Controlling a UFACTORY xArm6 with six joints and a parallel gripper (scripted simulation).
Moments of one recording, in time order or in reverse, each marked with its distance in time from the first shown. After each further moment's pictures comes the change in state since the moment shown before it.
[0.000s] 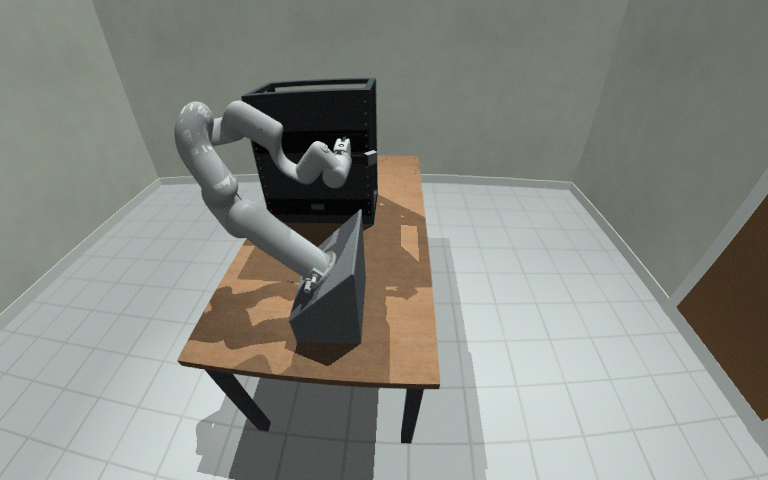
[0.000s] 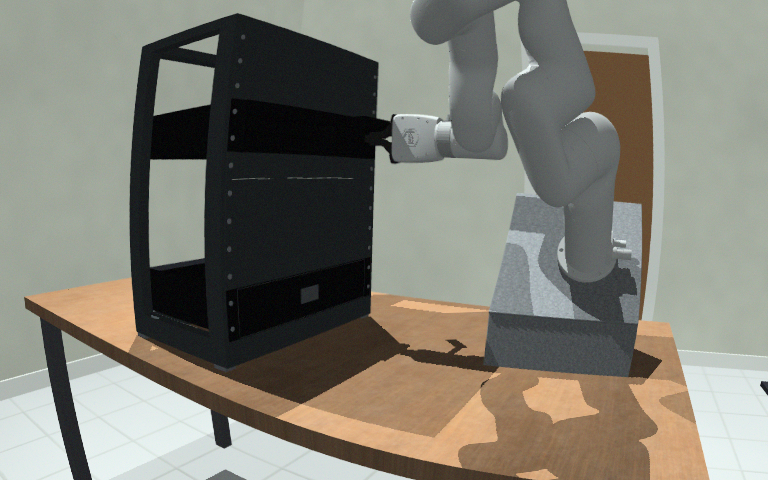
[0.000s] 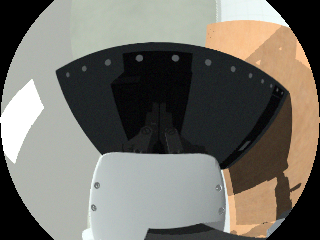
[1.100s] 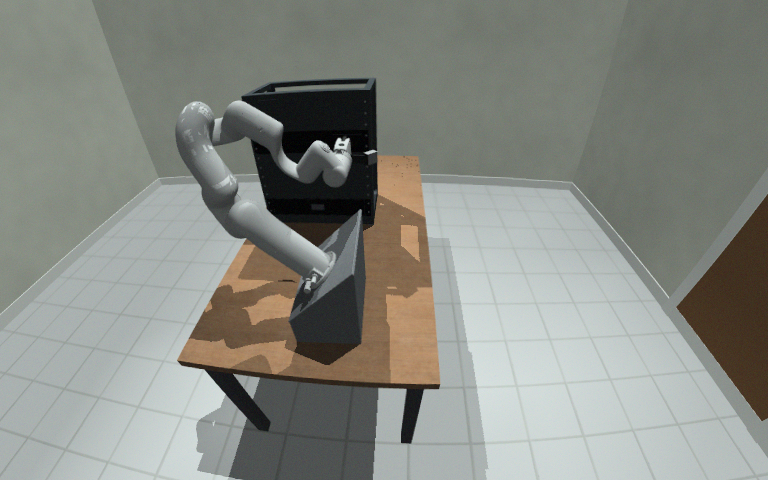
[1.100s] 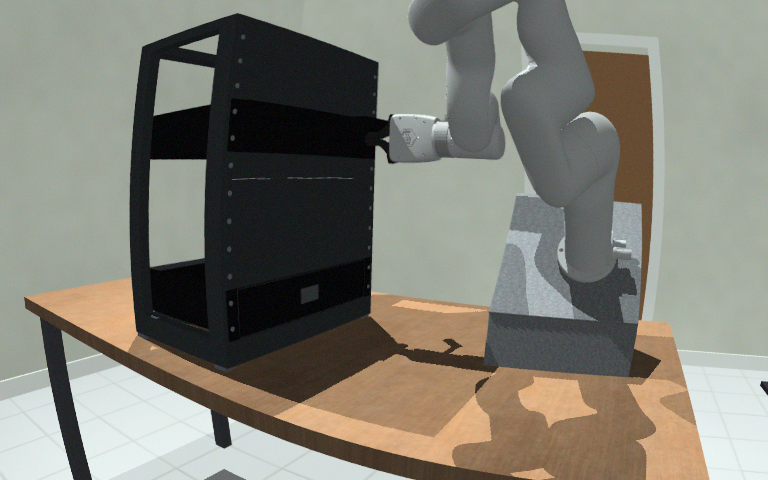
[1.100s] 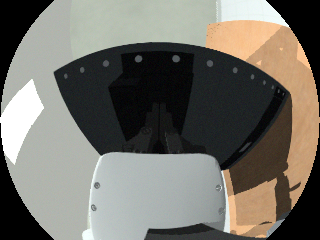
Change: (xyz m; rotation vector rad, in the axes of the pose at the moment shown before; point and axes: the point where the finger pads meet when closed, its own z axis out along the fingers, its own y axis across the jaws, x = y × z) arm 0.000 0.000 0.006 0.000 0.000 0.000
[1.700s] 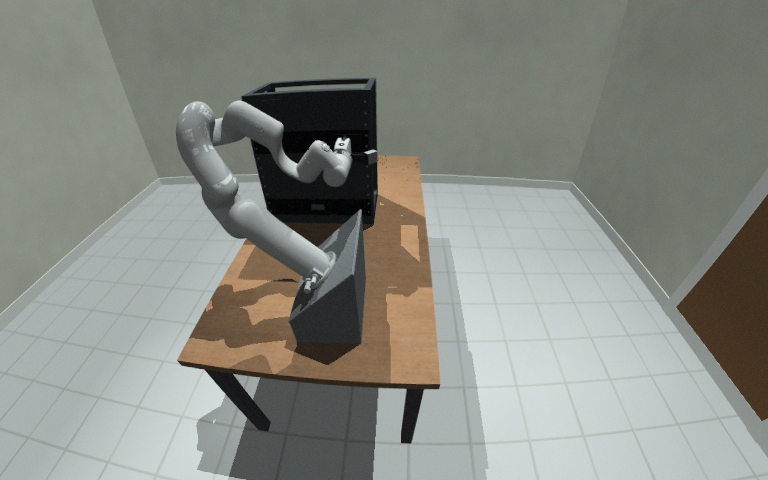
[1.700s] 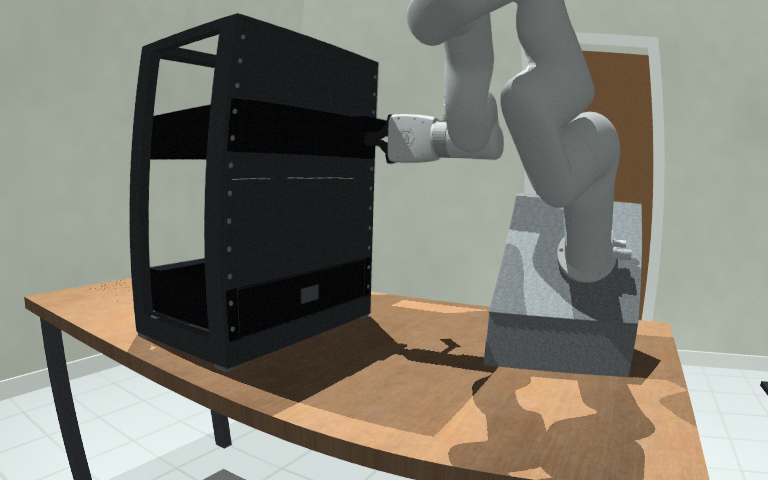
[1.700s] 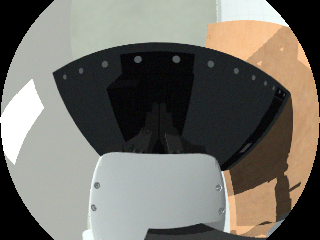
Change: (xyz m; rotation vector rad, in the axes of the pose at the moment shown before) arm 0.000 0.000 0.003 0.001 0.001 0.001
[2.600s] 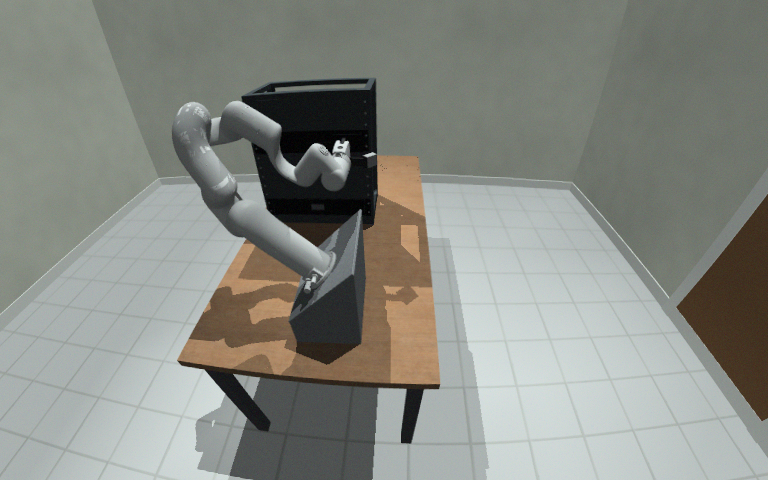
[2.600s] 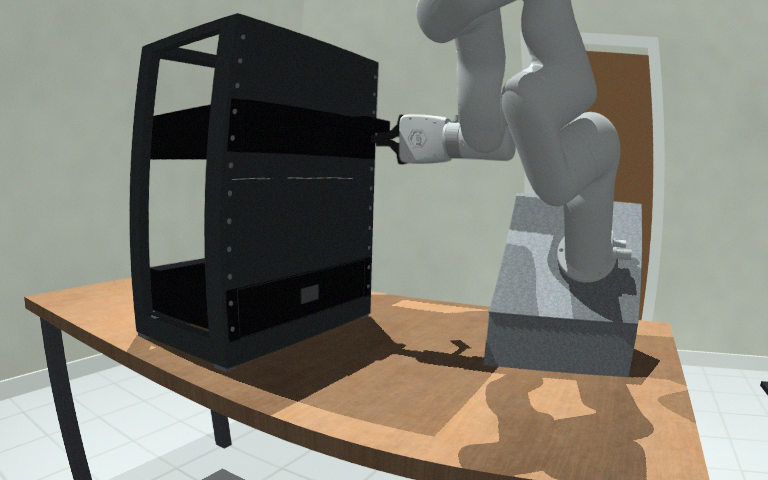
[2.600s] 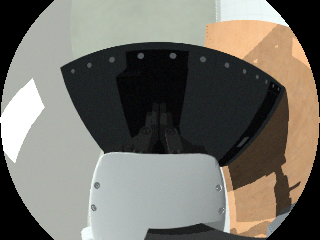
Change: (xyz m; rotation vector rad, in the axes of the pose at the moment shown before) arm -0.001 0.001 -0.026 -0.002 -0.002 -0.001
